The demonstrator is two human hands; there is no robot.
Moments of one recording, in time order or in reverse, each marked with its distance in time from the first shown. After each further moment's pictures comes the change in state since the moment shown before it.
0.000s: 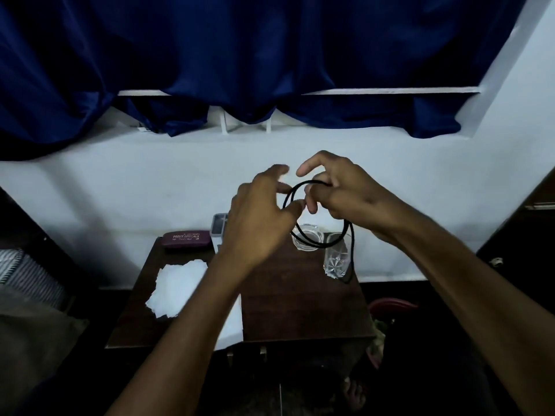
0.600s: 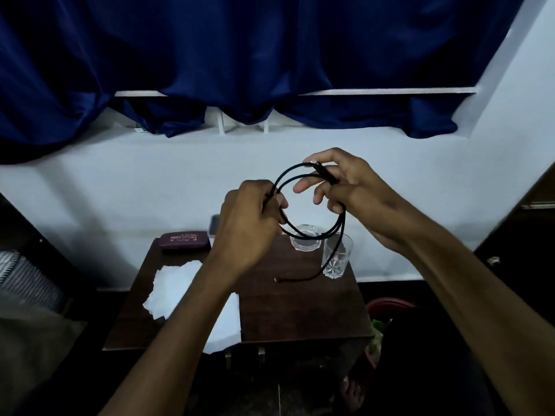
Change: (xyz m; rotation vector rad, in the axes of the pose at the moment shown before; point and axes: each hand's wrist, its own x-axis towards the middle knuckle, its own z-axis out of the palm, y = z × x) left_hand -0.002 -0.019 -0.001 -0.111 0.002 0.049; right_hand -0.013 0.005 -0.003 0.324 0.046 -0.041
